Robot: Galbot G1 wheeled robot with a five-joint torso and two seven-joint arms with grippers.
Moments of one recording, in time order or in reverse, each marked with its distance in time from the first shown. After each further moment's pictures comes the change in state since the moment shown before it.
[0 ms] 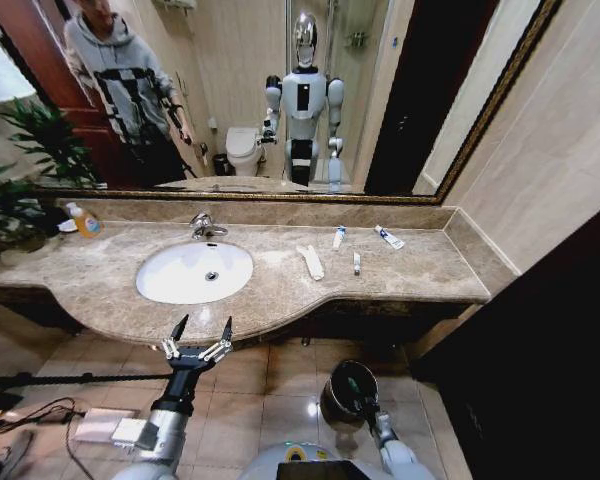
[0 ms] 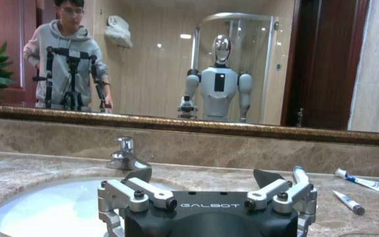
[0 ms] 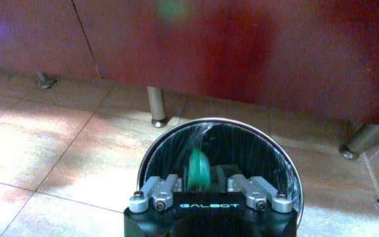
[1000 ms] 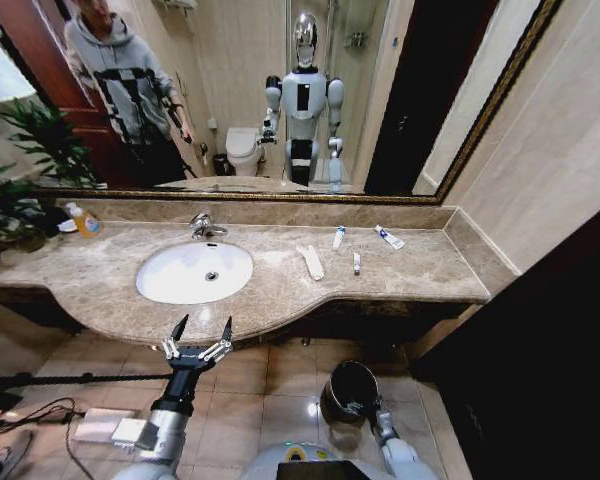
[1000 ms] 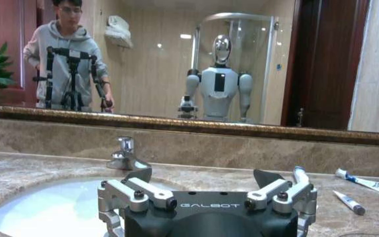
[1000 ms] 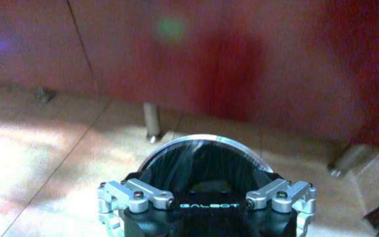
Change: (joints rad) left arm 0.000 0.000 0.000 0.000 0.000 0.000 0.000; right arm -0.118 -0.017 -0.003 0.209 0.033 -0.021 -0.006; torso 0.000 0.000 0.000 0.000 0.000
